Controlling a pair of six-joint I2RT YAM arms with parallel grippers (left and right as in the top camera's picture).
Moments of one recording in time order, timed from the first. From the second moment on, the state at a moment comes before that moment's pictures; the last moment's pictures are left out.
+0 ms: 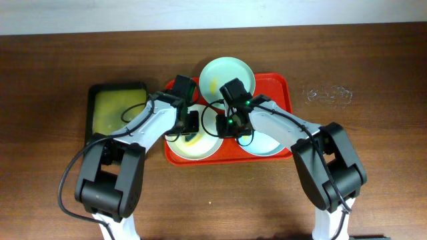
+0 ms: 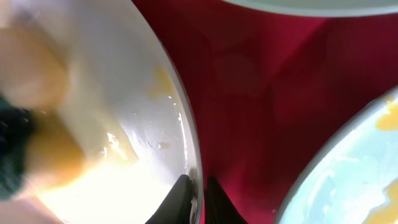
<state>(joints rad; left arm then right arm) -0.36 1.97 1.30 -0.71 0.01 -0.36 0.50 2.03 1.32 -0.58 -0.25 0.43</state>
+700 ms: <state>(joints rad) 0.01 1.68 1.30 -0.79 -0.18 -0.43 0.94 1.85 1.57 -0.72 0.93 0.05</state>
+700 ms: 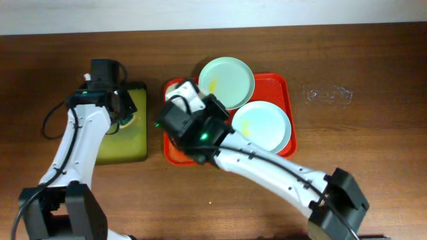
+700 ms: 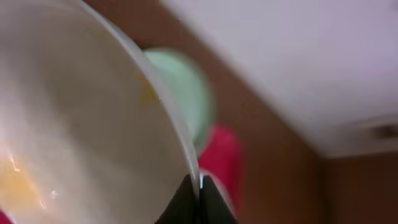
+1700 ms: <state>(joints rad) 0.04 1.68 1.30 -0.82 -0.16 -0.43 0.02 1.77 1.47 -0.74 -0.24 0.12</state>
